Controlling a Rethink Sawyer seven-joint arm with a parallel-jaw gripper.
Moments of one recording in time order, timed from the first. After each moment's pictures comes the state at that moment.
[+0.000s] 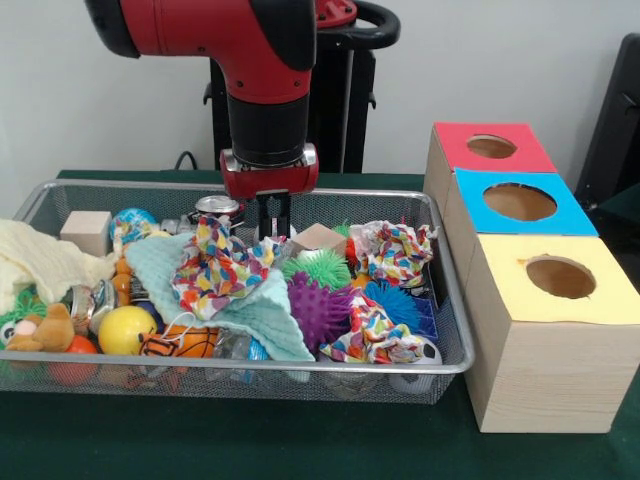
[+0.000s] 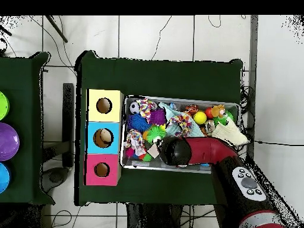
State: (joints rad) arm -0.55 -0.60 0.26 1.77 -0.47 0.49 1.58
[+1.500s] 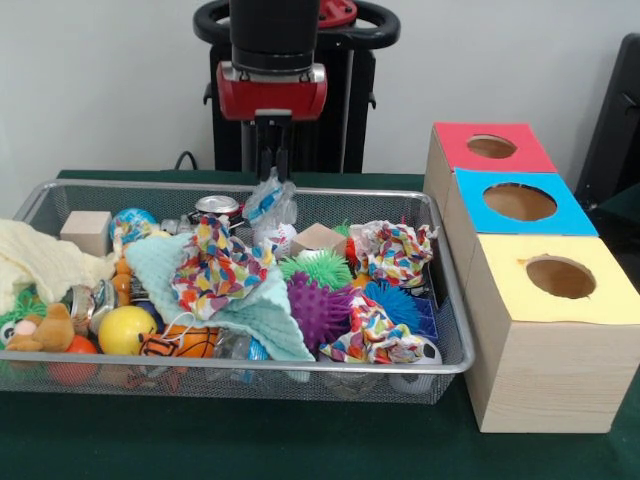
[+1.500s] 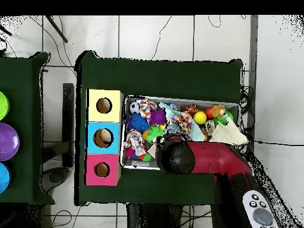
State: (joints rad) arm -0.54 -0.86 0.26 1.88 -0.37 0.49 1.58
